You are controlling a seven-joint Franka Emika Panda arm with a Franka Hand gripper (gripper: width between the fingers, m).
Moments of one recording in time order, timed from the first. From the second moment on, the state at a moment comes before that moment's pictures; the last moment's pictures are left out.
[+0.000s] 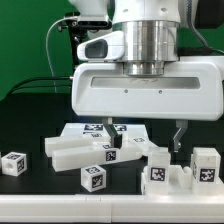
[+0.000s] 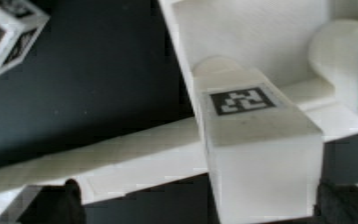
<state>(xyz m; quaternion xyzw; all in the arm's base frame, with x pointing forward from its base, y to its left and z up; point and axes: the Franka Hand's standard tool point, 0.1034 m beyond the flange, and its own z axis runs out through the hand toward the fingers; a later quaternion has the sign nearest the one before) 0.648 0.022 0.093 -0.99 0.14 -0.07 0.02</state>
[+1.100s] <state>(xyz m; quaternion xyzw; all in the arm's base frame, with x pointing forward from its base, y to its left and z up) 0.652 0.028 0.088 -0.98 0.16 -0.08 0.01</state>
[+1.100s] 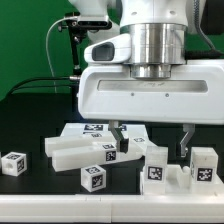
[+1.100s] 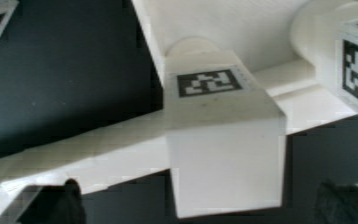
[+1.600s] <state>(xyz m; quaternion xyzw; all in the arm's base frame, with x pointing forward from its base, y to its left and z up) 0.650 0.034 0.086 -0.98 0.17 -0.07 0.02</state>
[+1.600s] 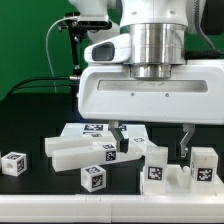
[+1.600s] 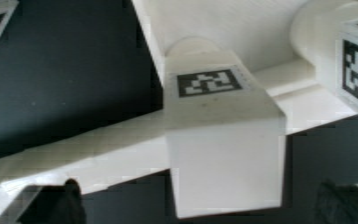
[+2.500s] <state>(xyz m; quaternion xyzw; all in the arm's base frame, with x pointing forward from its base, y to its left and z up) 0.637 0.035 0.080 -0.95 0.31 -0.02 0.02</state>
